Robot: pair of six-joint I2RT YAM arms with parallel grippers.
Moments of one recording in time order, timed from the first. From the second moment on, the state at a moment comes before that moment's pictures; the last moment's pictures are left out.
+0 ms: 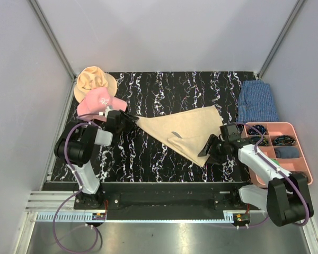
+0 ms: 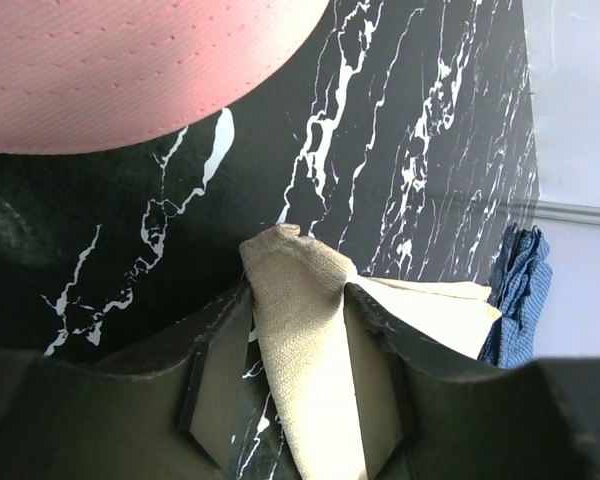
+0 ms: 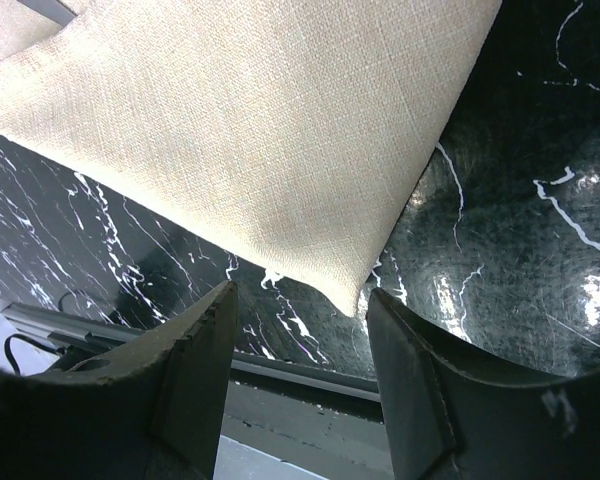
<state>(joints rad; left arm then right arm) -0.23 1.80 0.64 0.62 0.07 -1.14 0.25 1.14 0.56 -0.52 -0.30 0.77</state>
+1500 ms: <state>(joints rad) -1.04 1.73 0.80 0.57 0.15 -0.45 0.25 1.13 0.84 -0.52 -0.15 0.58</state>
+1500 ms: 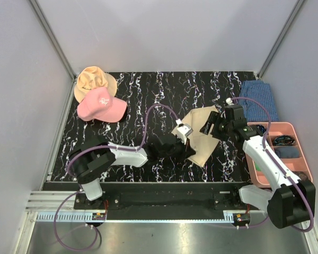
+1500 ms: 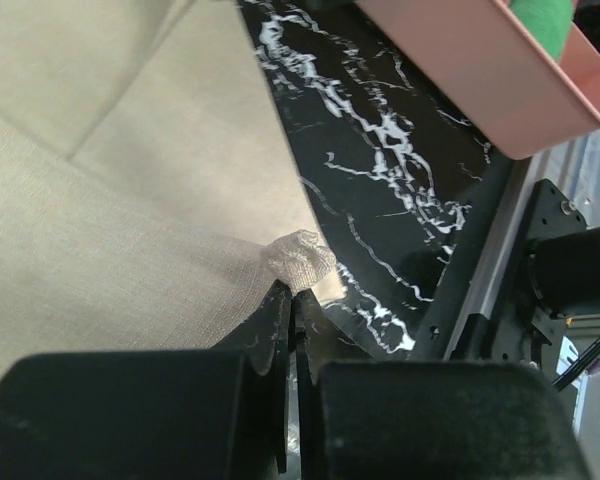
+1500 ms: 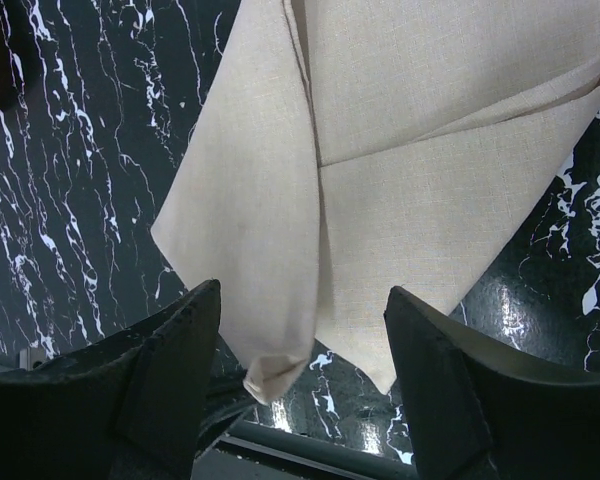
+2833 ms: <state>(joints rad) -1.15 1.93 1.00 0.53 0.26 -0.44 0.21 1.10 0.76 -0.60 -0.04 0.66</state>
